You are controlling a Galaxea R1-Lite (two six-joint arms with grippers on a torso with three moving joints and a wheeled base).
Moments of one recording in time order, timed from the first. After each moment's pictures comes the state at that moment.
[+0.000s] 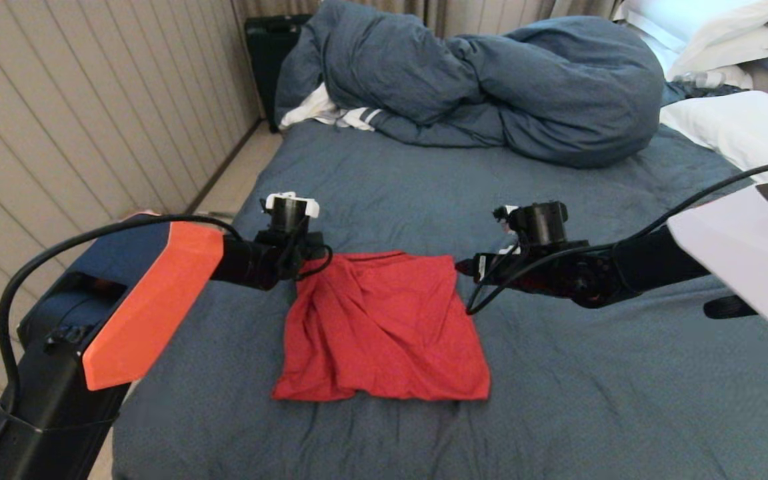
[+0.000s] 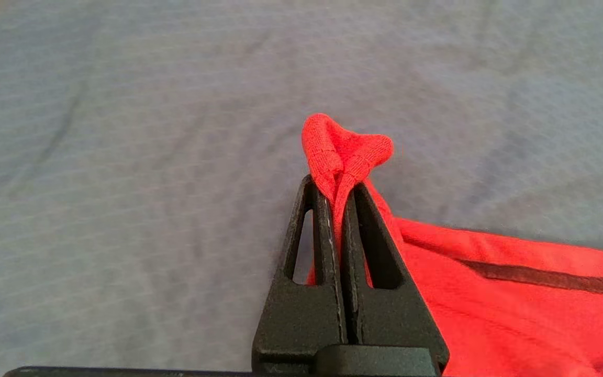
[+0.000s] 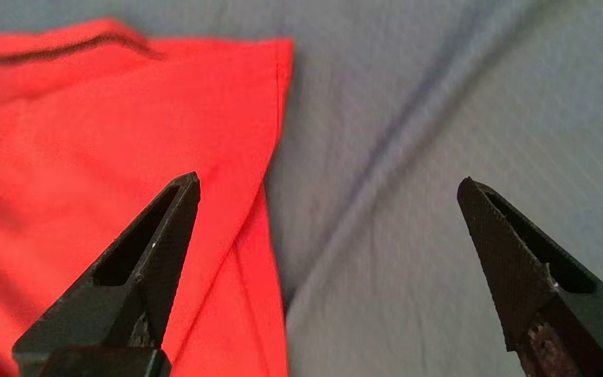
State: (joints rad) left arm -0.40 2.48 -1.82 -0.27 0.40 -0.29; right arm 0.30 2.17 -1.35 -0.34 -0.08 0.24
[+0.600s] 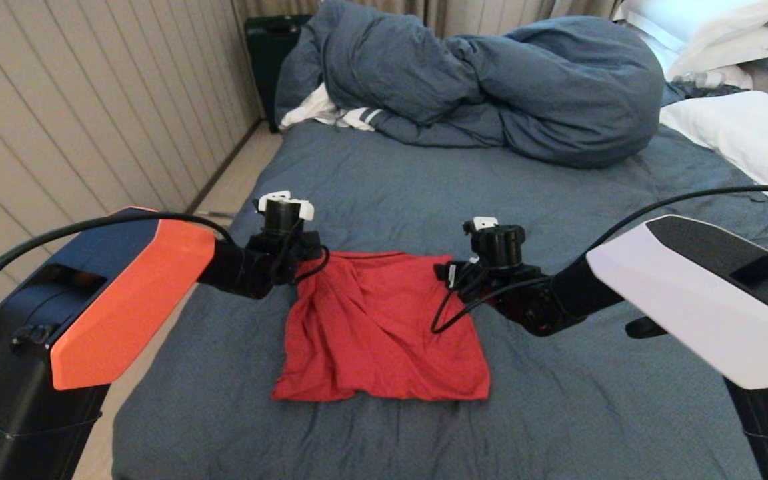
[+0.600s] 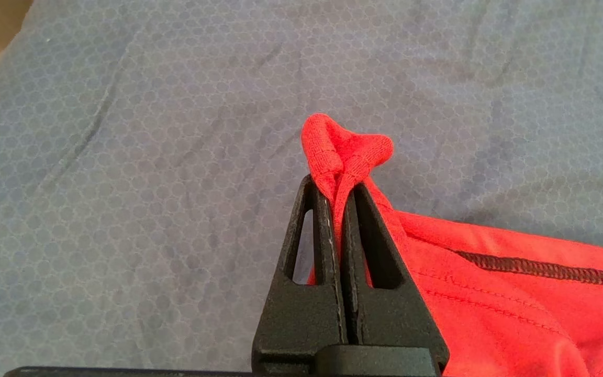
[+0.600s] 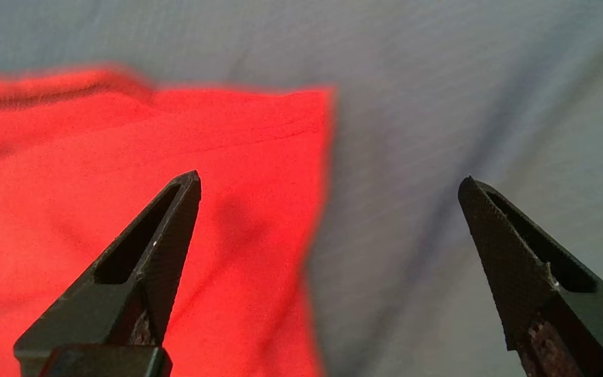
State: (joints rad) left arm -0.40 2.42 -1.67 -0.41 0.40 -0.28; right arm 0.39 2.33 -1.38 -0.62 -0.25 0.20
